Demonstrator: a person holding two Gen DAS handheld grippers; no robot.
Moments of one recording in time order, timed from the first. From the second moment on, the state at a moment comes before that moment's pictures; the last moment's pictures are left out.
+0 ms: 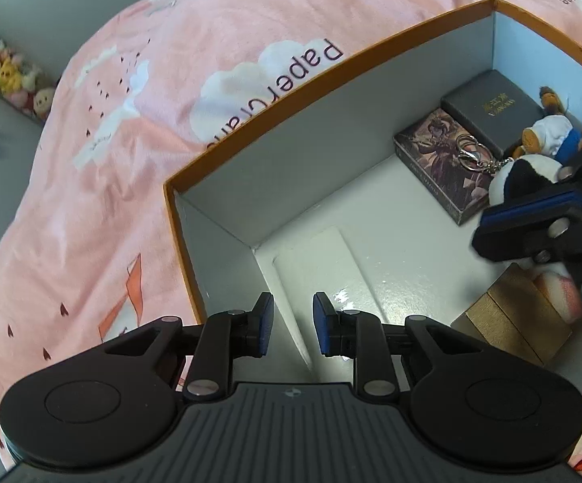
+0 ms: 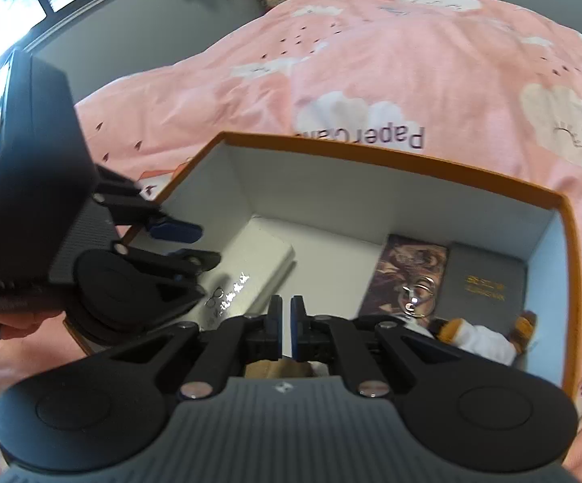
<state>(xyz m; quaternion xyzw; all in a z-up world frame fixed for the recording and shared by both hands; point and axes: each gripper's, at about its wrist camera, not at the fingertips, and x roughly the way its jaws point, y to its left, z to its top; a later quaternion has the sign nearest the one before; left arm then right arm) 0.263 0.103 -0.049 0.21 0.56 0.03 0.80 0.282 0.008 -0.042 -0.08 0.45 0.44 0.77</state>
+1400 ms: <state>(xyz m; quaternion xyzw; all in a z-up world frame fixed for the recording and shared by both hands) 0.203 0.217 0.004 -0.08 0.46 0.01 0.89 0.296 0.104 -0.091 -0.19 0.63 0.45 0.61</state>
